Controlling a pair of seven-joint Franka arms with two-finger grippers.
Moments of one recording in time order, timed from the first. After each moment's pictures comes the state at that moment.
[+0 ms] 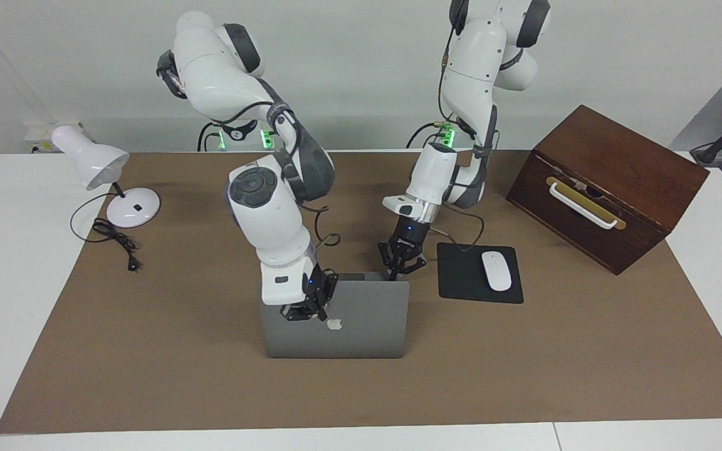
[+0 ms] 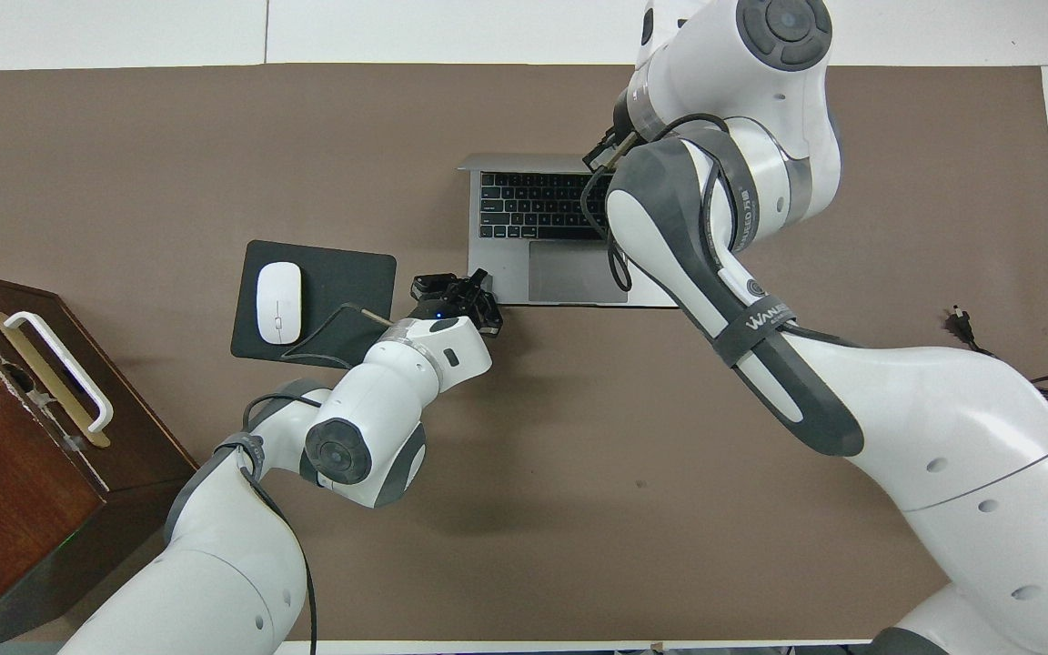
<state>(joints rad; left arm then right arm) -0.58 0.45 -0.03 -2.24 -0.10 3.49 0.07 0.15 0.75 0.29 -1.08 -0.05 2.03 -0.36</state>
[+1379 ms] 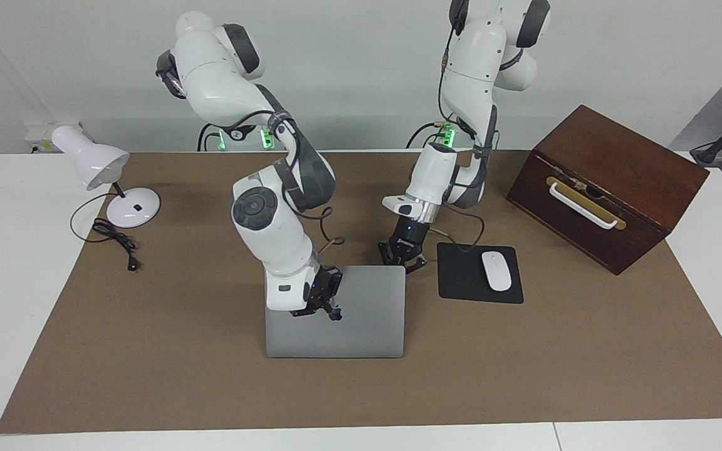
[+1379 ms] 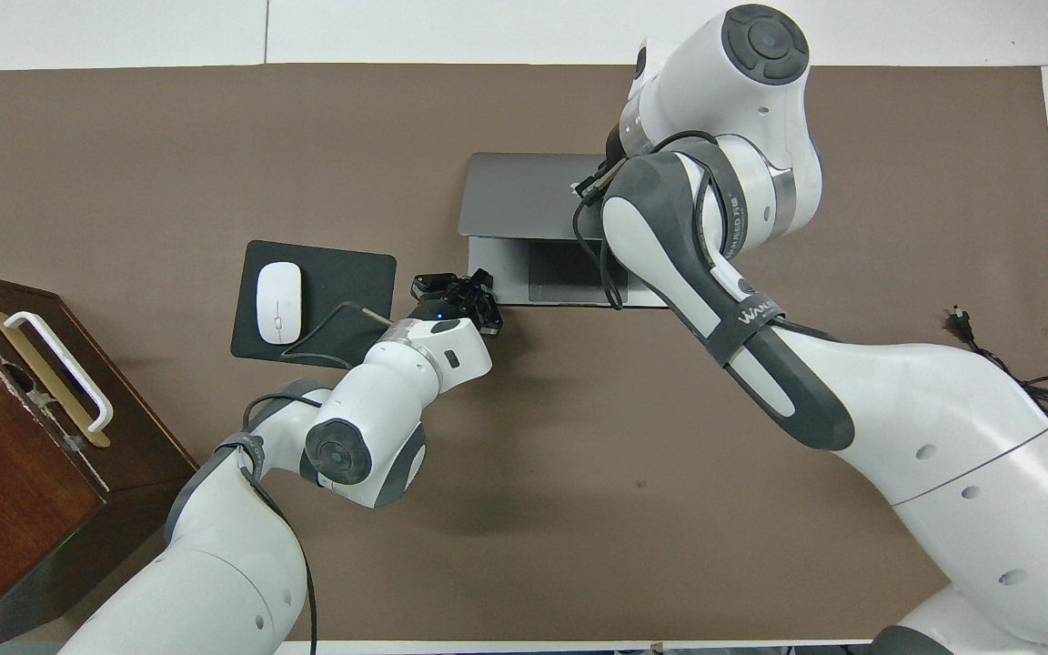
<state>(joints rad) -0.58 0.45 -0.03 -2.24 -0.10 3.49 0.10 0.15 0.75 0.29 -1.16 0.01 2.01 -0.31</state>
